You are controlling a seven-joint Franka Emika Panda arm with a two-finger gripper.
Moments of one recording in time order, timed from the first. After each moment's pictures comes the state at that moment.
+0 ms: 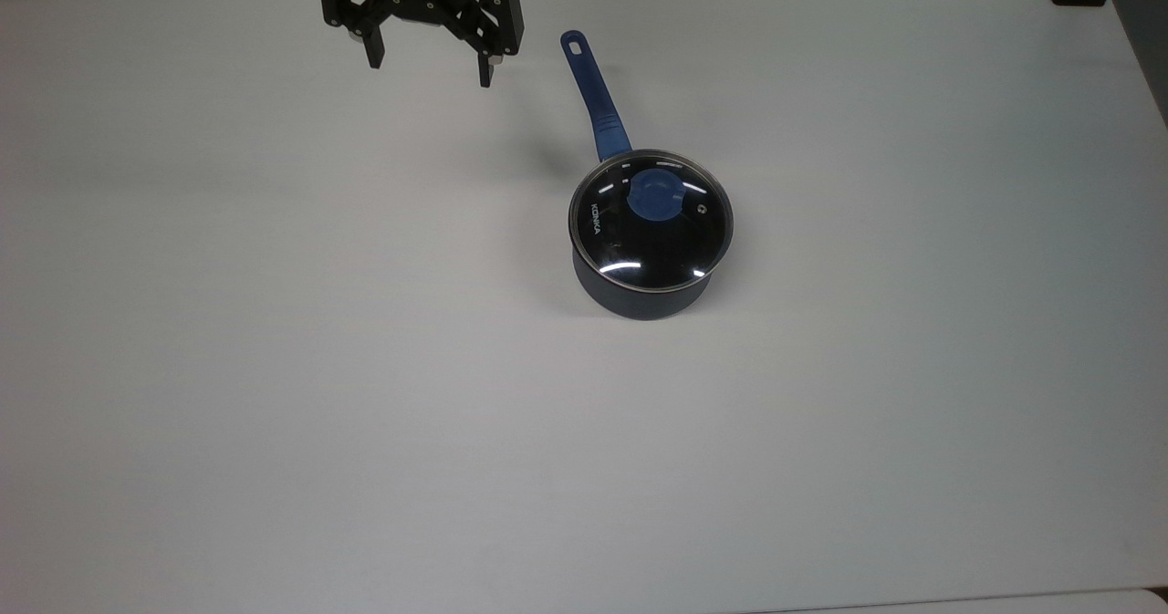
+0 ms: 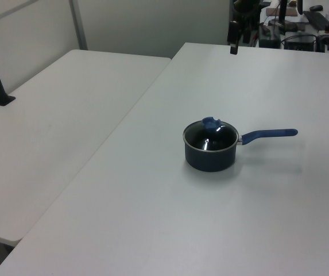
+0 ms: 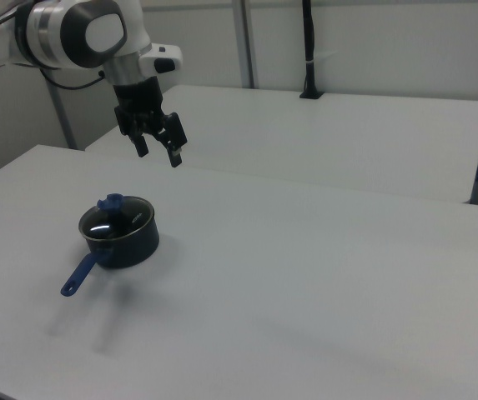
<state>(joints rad) 0.03 0.09 -0.04 -1.58 -0.04 1.74 0.14</state>
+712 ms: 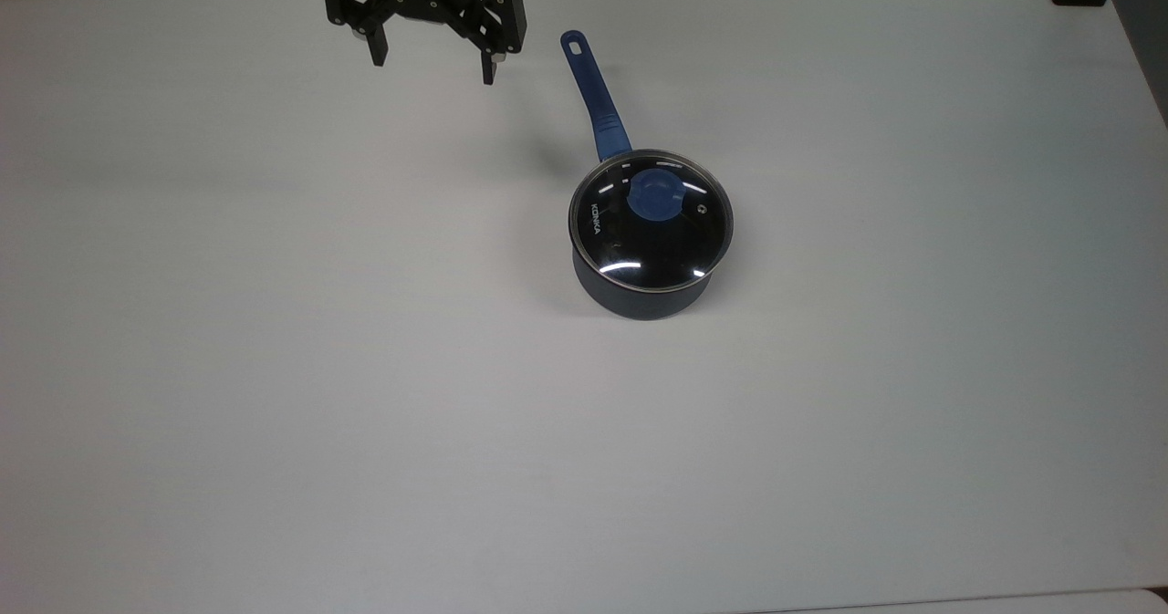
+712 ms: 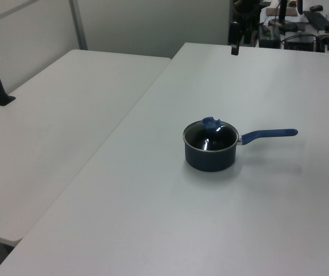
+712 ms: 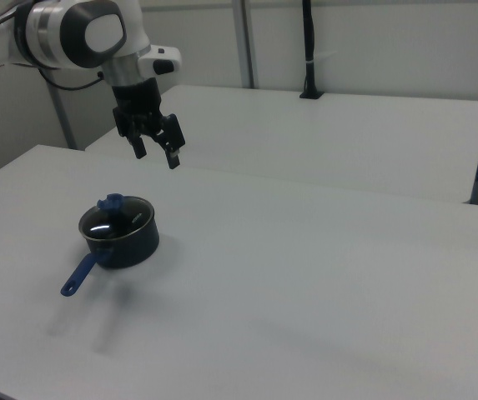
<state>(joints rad) 0.03 0.09 -0.03 -1.58 -0.04 1.73 0.14</state>
